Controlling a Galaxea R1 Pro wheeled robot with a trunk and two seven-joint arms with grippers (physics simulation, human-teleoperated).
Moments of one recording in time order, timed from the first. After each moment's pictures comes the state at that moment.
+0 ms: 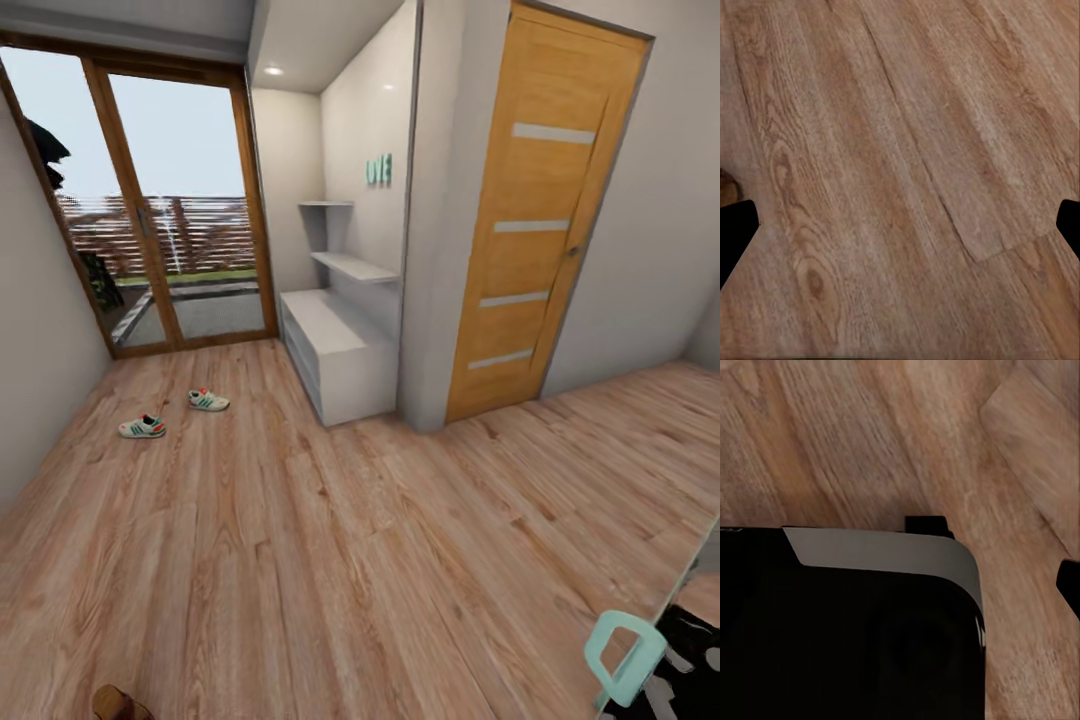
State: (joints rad) left arm 0.01 0.00 0.00 -0.61 0.02 -0.28 0.00; right arm 0.00 0.00 0.00 -0.26 0.00 -0.13 0.01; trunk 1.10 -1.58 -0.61
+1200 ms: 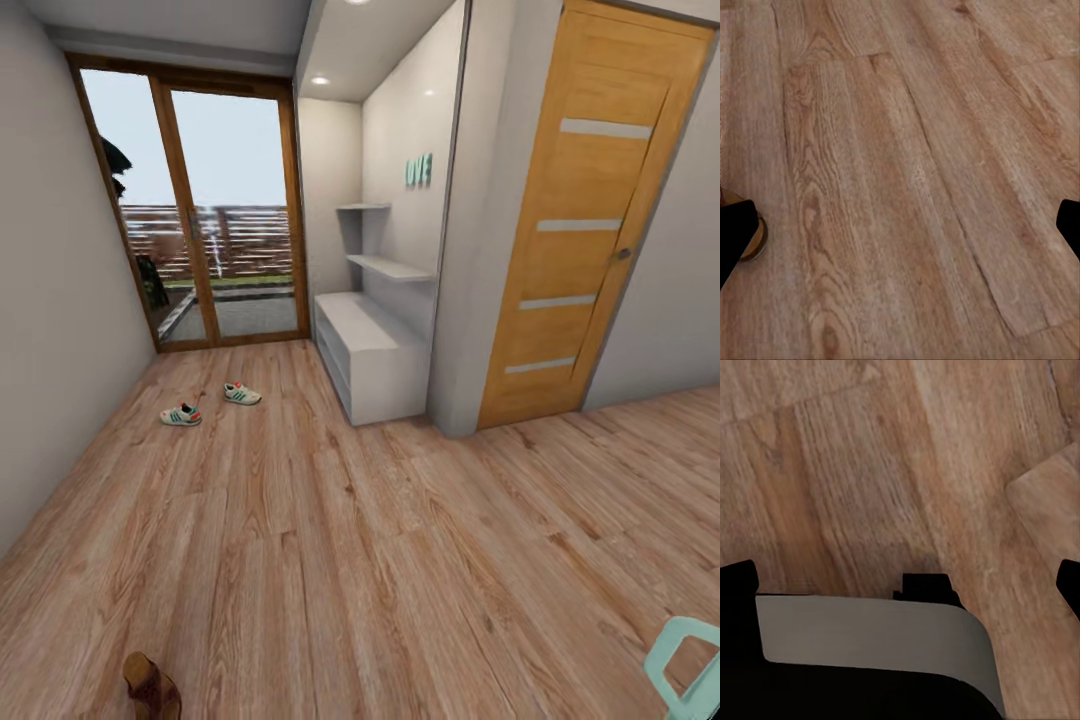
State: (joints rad) left arm 0.01 0.00 0.00 -0.61 0.02 -0.46 0.00; right arm 0.00 0.00 -0.01 -0.27 0.00 -0.23 0.01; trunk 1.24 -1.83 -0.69
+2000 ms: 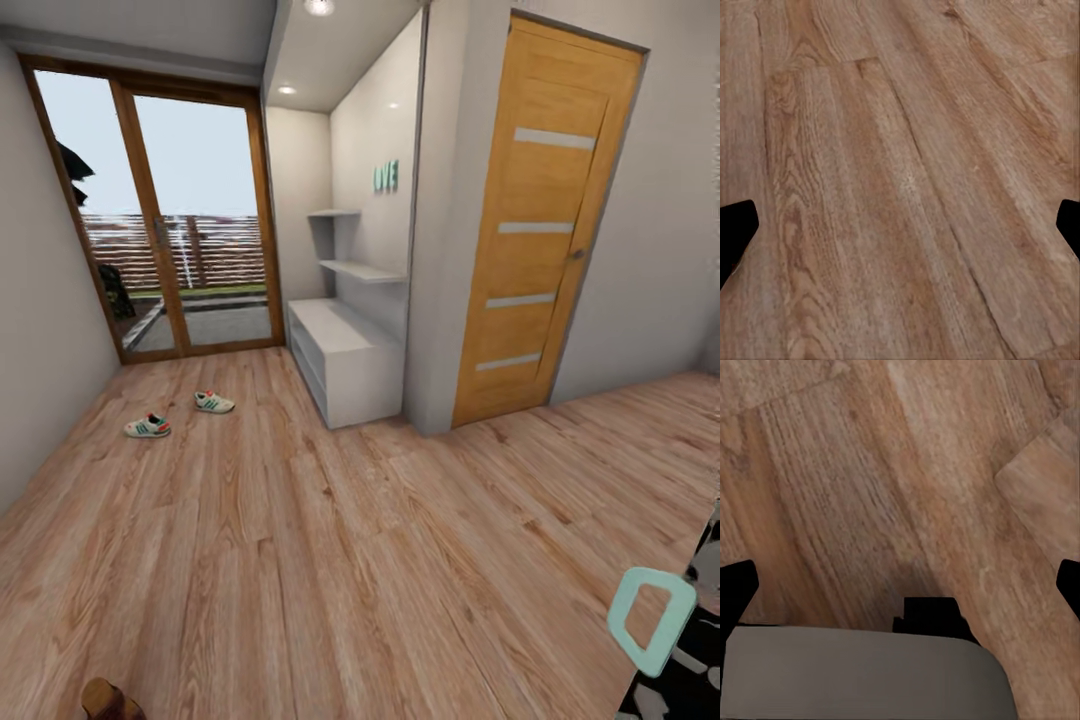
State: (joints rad) left arm 0.01 0.00 0.06 -0.61 0.01 -0.46 0.00; right arm 0.00 0.00 0.00 -0.28 0.00 -0.23 0.01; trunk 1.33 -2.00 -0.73
